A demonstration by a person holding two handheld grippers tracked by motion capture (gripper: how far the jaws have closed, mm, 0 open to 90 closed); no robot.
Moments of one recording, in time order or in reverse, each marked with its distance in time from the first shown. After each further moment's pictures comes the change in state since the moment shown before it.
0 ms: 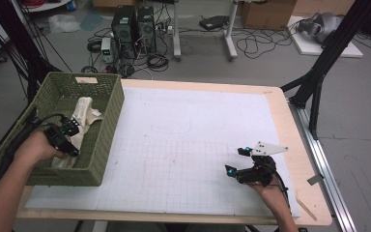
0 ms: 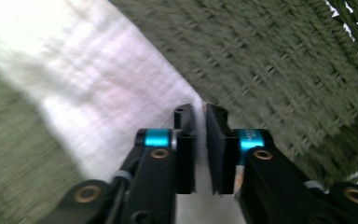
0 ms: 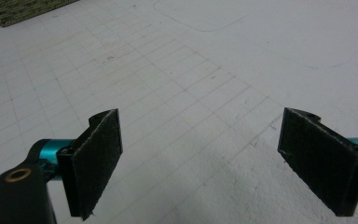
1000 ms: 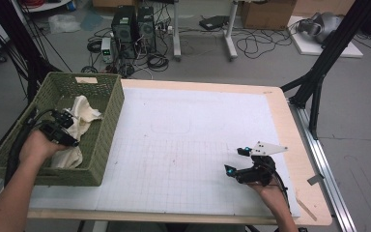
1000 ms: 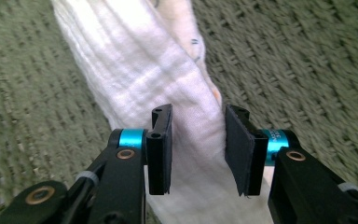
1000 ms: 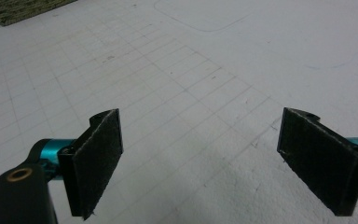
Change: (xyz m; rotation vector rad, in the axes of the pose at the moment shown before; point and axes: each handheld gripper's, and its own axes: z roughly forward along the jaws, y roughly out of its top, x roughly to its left) left arm 0.023 -0.003 -0.001 -0.127 0.226 -0.192; right arm 0.000 0.000 0.001 -0.002 0.003 -0.006
